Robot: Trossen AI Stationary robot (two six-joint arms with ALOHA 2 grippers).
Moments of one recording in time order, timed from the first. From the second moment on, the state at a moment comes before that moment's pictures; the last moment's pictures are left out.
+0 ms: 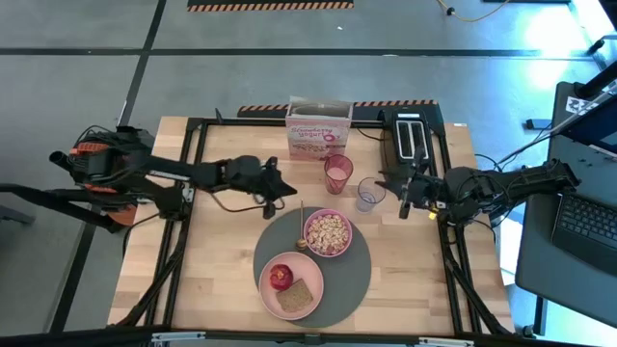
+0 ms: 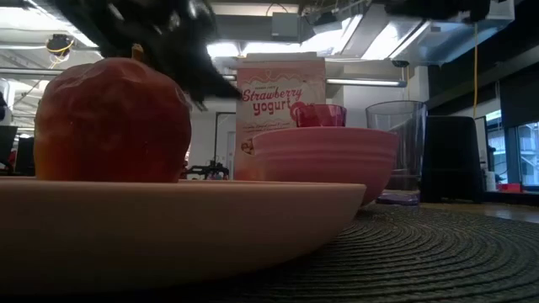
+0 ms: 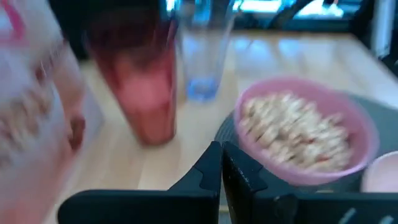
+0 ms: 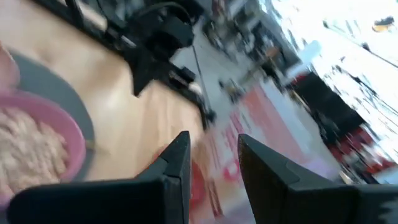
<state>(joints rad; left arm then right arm) 0.15 1.32 0.63 0.25 0.08 0.02 0.22 0.68 0.63 -0.09 0.47 -0.66</state>
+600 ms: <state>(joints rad) -0.03 0.66 0.32 0.50 0.06 0.14 0.22 0.34 0.35 0.45 0.02 -0.74</state>
